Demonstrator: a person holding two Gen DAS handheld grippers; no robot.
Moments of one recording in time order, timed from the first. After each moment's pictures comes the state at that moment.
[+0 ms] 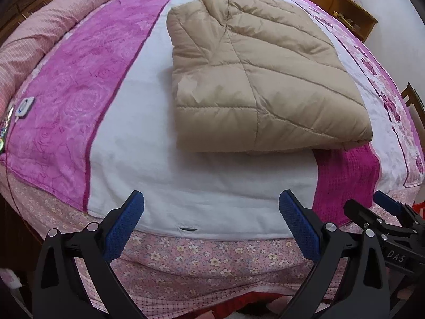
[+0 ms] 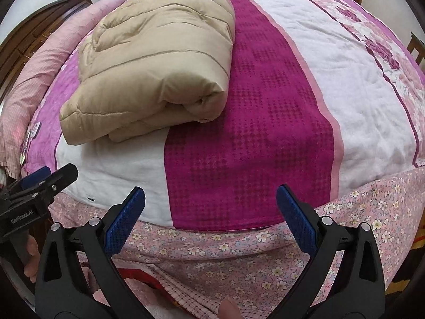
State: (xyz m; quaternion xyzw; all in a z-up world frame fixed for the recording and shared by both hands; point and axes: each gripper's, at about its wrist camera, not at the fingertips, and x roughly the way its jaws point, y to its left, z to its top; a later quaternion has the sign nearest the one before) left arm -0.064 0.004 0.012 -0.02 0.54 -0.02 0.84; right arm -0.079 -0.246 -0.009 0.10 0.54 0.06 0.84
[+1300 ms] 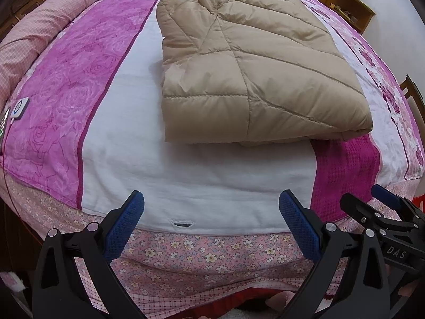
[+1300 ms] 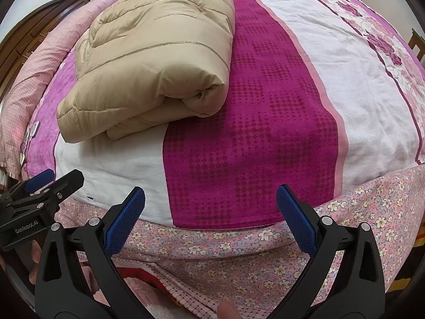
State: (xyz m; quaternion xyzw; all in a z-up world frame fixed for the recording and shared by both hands) left arm -0.065 -0.005 0.006 -0.01 0.55 -0.03 0.84; right arm -0.078 -0.244 -0.013 0.10 0.55 0.06 0.83
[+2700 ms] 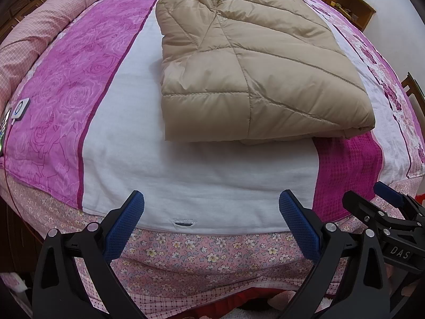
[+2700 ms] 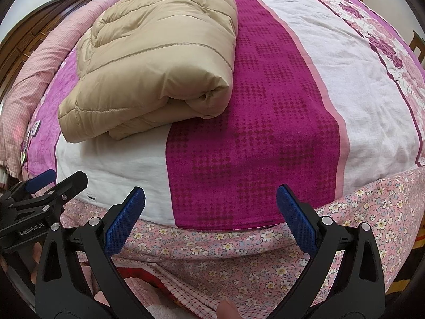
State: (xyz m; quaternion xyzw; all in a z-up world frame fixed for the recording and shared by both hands) left arm -0.065 -0.003 0.004 -0.01 0.55 -0.03 0.83; right arm -0.078 -0.242 -0.011 0.10 0.55 0.06 0.83
